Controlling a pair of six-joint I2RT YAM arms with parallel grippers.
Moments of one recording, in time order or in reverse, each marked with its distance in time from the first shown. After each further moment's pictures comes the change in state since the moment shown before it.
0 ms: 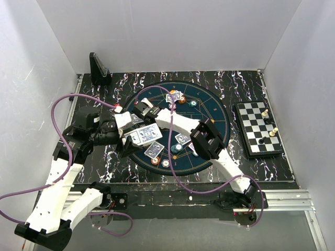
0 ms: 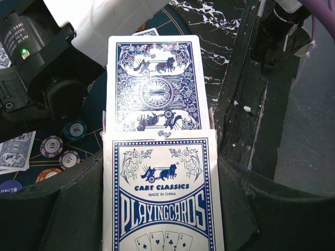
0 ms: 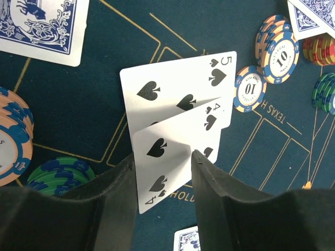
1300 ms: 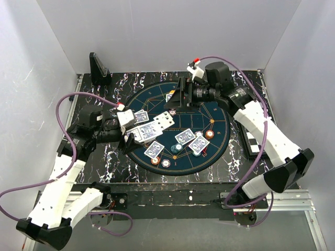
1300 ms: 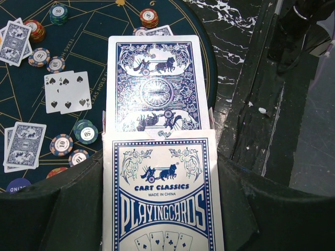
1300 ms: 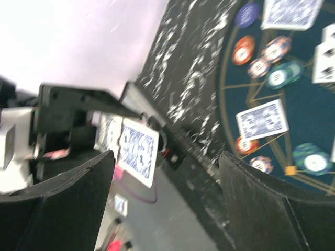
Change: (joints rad) left arm 0.000 0.023 -0.035 0.065 -0.030 0.002; right arm -0.363 -0.943 -0.421 0.119 -1.104 0.478
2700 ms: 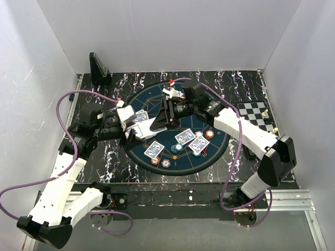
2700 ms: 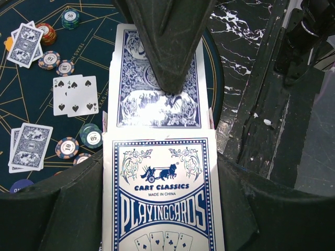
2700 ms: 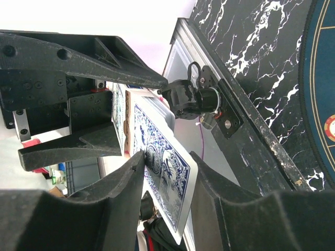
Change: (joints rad) left arm 0.000 0.019 -0.006 0.071 -0.029 -0.063; right arm 0.154 0.074 -0.293 0.406 -0.325 0.296
